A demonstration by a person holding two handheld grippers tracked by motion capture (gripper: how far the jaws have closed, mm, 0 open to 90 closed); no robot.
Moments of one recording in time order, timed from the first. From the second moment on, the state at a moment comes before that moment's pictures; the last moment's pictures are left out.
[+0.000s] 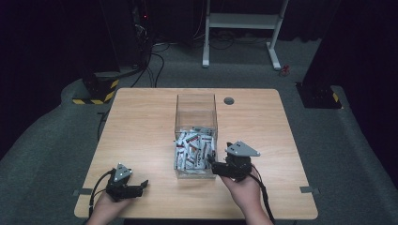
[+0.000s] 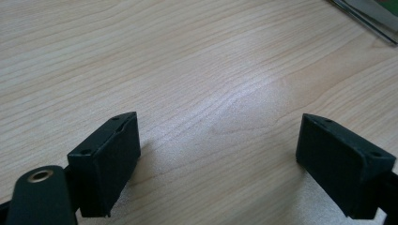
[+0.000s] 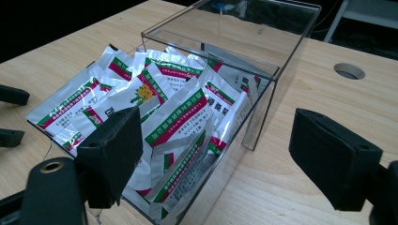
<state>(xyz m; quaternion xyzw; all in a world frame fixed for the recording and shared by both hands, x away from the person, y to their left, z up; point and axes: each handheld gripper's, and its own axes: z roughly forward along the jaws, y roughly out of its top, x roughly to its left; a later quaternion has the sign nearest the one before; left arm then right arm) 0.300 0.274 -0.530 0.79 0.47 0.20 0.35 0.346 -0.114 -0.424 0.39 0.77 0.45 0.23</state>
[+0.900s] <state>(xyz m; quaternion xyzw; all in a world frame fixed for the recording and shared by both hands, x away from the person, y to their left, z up) 0.302 0.272 -0.529 0.79 0.46 0.20 0.35 0.344 -0.081 -0.422 0.37 0.79 0.44 0.22</state>
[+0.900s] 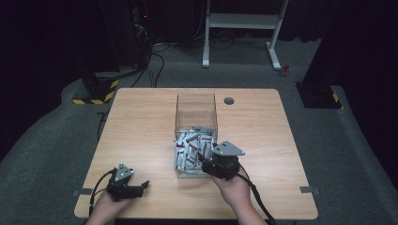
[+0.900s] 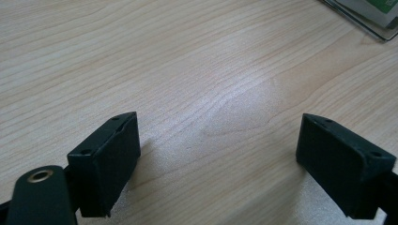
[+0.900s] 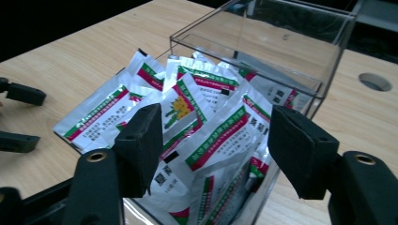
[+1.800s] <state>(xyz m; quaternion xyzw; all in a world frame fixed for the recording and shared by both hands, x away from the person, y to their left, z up) 0.300 0.273 -0.529 0.80 0.45 0.20 0.35 0.357 -0.063 -0.436 0.38 0.81 0.40 0.23</state>
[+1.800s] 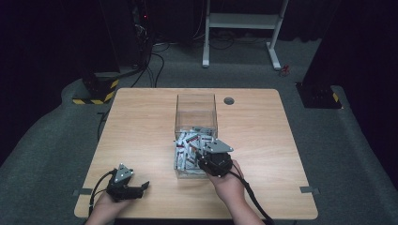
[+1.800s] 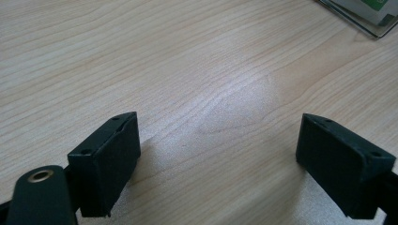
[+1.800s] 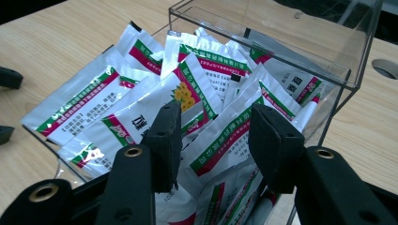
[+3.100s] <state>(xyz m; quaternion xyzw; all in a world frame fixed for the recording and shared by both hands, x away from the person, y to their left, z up) 0.299 0.272 -0.530 0.80 0.45 0.20 0.35 0.355 -0.073 -0.443 0.40 0.79 0.41 0.23</state>
